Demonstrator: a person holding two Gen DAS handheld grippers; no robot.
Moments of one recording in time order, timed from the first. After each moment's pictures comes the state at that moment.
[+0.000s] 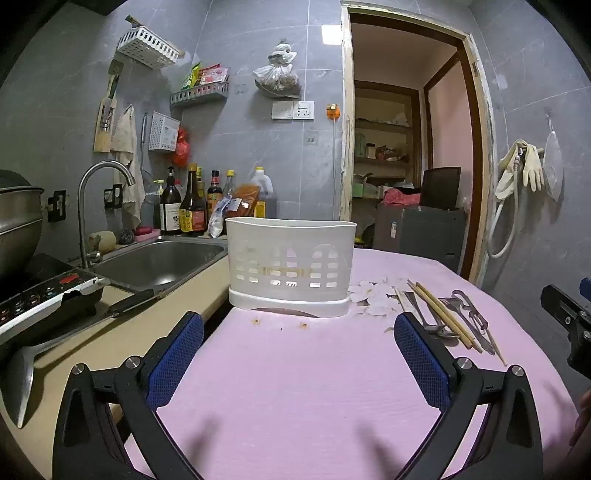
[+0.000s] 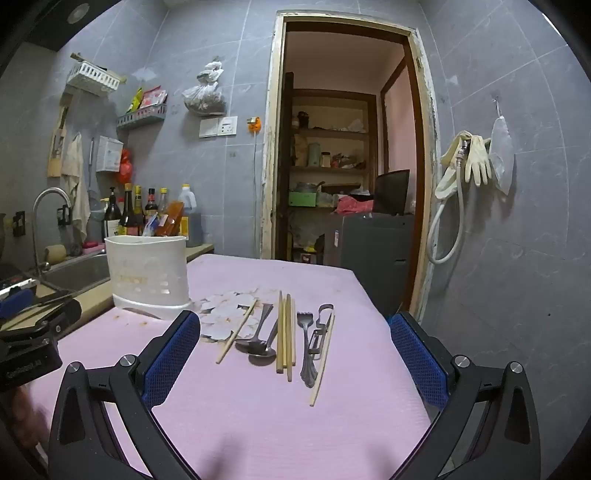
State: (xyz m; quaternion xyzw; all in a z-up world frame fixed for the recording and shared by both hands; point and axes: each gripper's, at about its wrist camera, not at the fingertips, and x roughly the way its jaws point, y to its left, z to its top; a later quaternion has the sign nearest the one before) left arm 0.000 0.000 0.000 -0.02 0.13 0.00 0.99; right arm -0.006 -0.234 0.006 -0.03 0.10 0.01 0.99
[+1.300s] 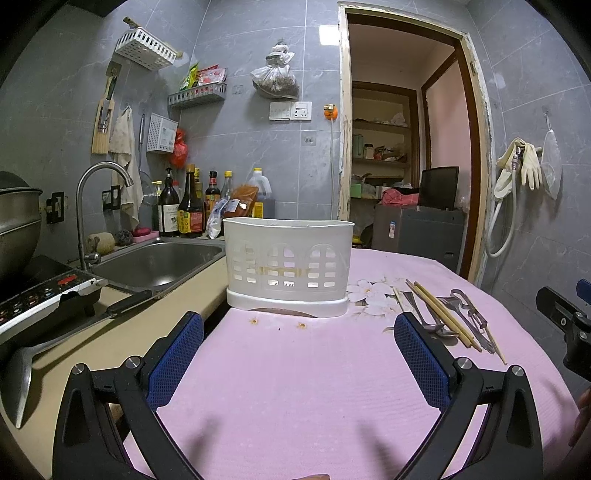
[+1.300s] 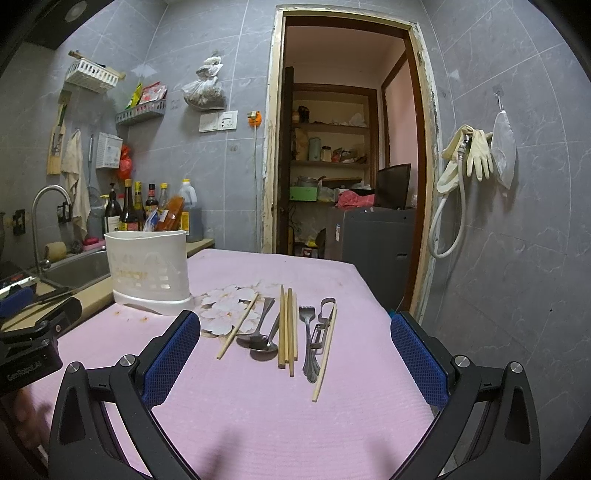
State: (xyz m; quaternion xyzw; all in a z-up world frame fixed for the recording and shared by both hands) left arm -0.002 -0.002 0.002 -0.02 0.13 0.00 0.99; right arm -0.001 -0.235 0.000 -0.02 0.11 0.01 0.99
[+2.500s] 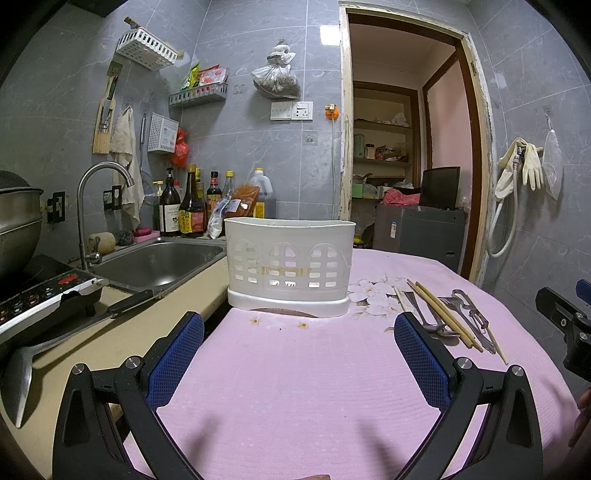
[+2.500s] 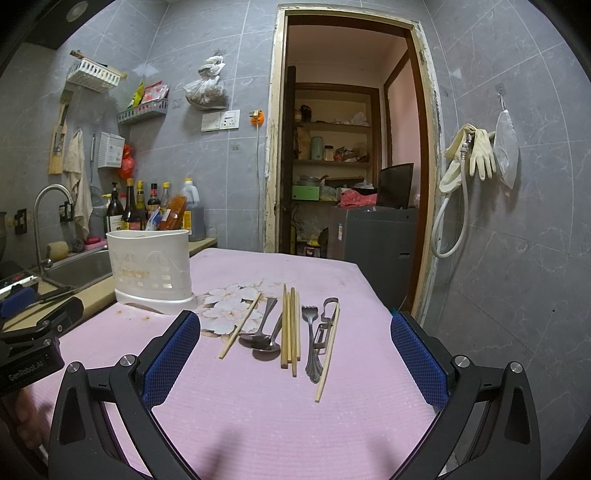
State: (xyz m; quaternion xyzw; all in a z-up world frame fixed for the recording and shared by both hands) left arm -0.002 -0.001 0.001 -0.02 0.13 0.00 0.99; right arm 0.001 -0.234 0.001 -0.02 0.11 0.01 0.99
